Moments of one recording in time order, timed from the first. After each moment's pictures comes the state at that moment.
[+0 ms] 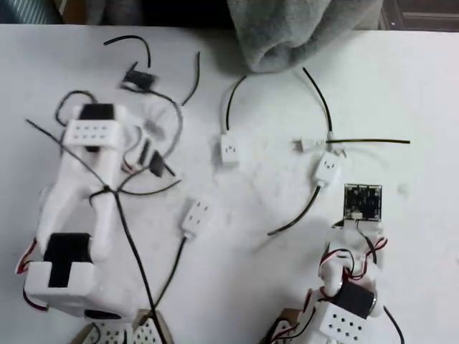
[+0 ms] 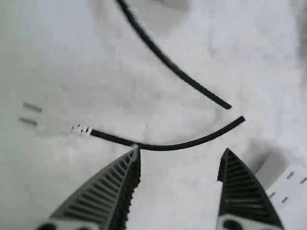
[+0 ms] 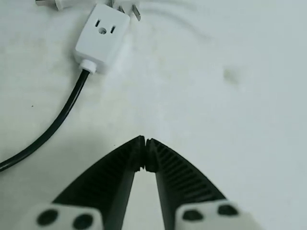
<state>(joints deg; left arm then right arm) -7.5 4.3 9.7 78.8 -5.7 22.6 -102.5 96.1 56.7 22.8</state>
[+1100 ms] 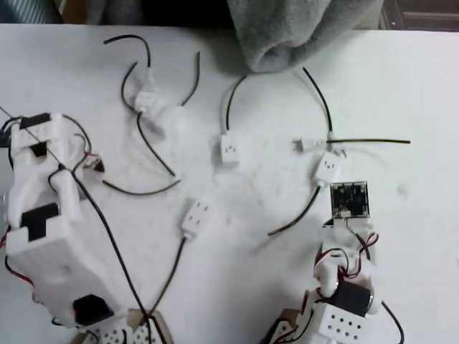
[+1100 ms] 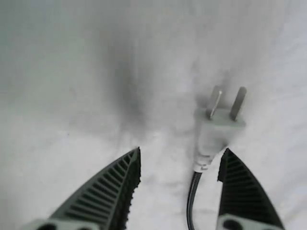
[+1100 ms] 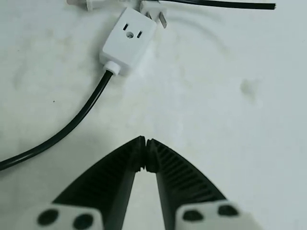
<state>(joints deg) -27.1 25.3 2.4 77.5 48.5 19.3 -102.5 96.1 57.1 24.7</state>
